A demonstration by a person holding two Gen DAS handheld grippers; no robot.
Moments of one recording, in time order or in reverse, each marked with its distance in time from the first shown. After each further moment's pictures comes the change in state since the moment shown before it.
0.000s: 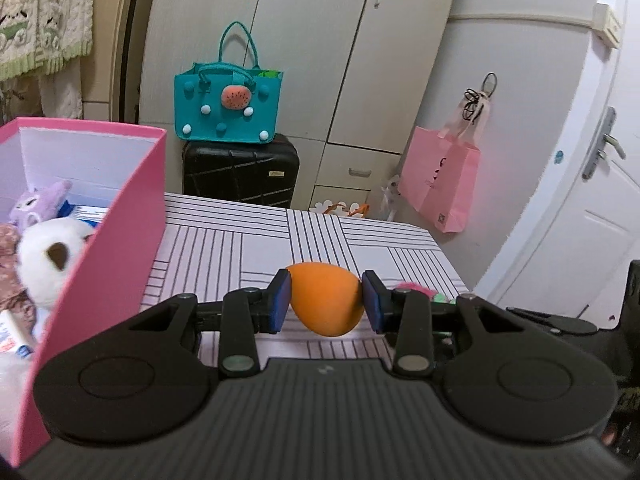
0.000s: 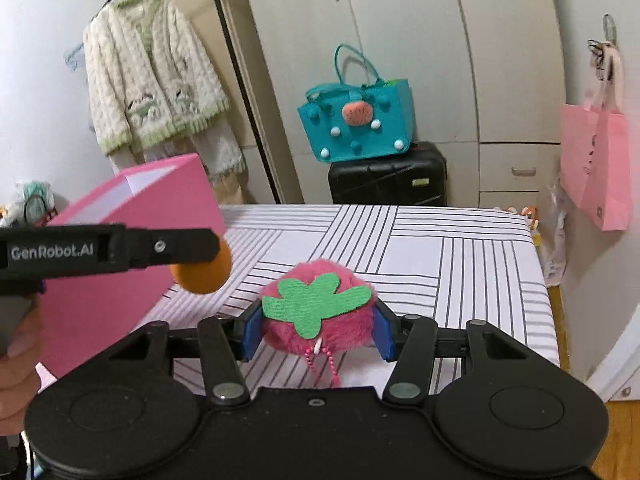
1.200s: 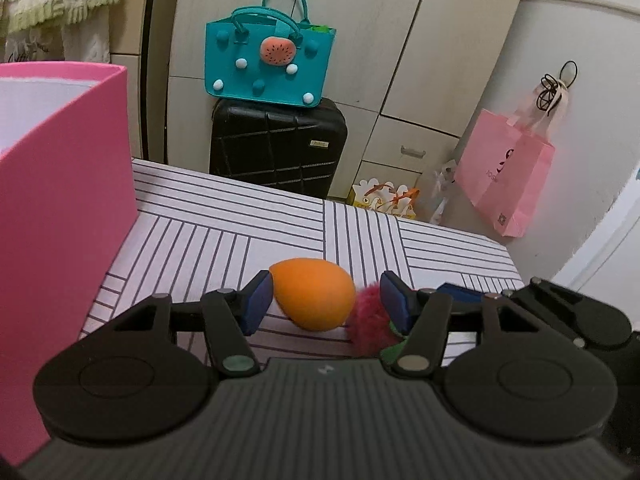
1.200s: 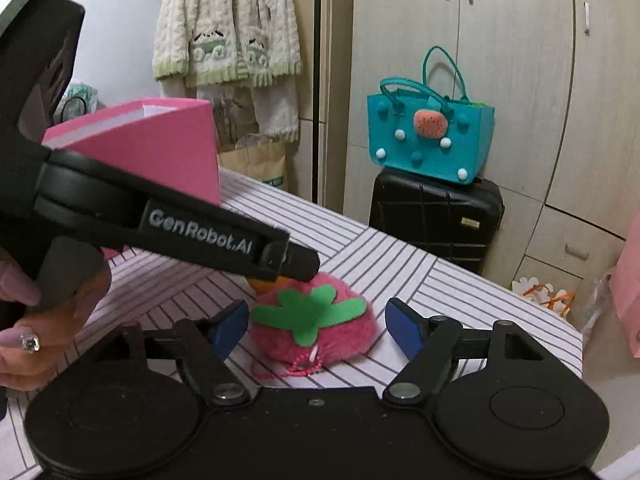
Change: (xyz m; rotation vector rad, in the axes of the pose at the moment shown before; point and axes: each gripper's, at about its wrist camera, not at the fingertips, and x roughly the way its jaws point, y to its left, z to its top) left arm 0.131 0.010 0.017 -0.124 0.096 0.145; right arm 0.095 -0.018 0.035 -0.362 0.067 0.113
